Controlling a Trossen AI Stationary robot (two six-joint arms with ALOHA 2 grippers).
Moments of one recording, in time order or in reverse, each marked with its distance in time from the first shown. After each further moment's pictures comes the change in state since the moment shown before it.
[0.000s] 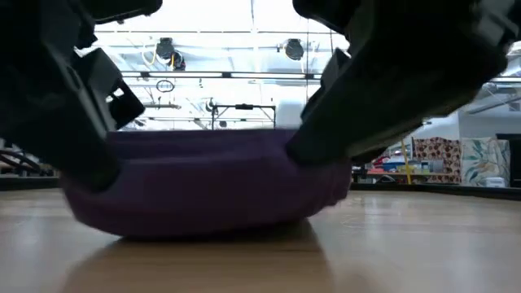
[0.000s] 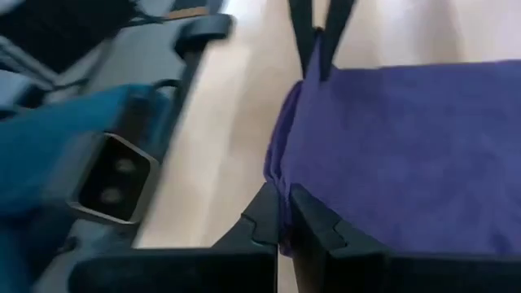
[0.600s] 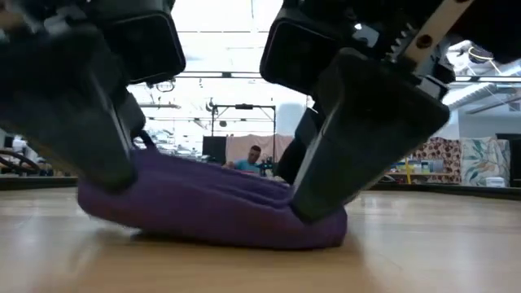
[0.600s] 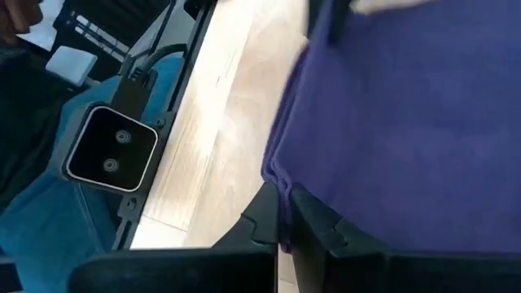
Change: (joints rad) left arm 0.141 -0.031 -0.234 0.414 0.346 -0.029; right arm -0.138 0.059 0.000 0.004 -0.380 -0.013
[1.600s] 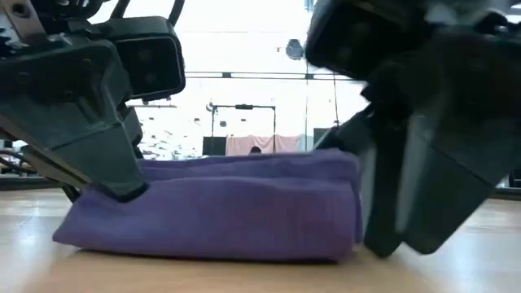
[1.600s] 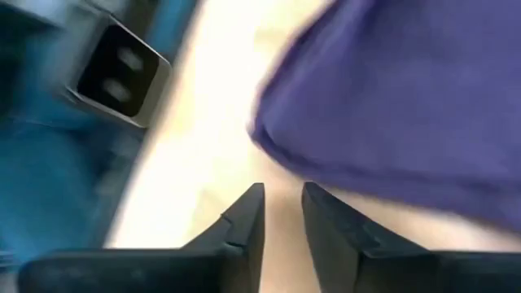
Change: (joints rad) left arm 0.000 0.054 -0.025 0.034 -0.015 -0.184; right arm 0.067 -0.038 -0.005 -0.125 0.086 -0.066
